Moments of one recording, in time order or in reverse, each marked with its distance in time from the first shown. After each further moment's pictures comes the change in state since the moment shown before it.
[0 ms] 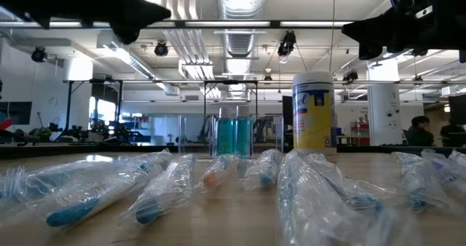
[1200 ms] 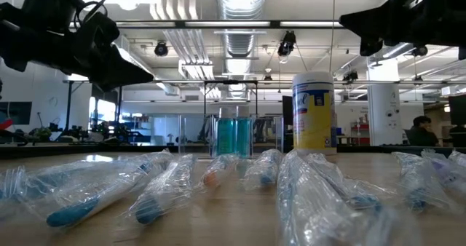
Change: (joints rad) left arm 0.002 0.004 -0.250 0.045 -0.067 -0.037; right arm 0.000 0.005 0.000 0.087 0.064 0.045
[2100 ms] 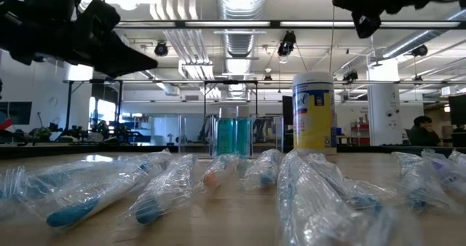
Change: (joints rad) left arm 0.000 0.000 0.045 0.009 0.052 0.147; right arm 0.214 0.118 0.401 -0.608 0.185 0.224
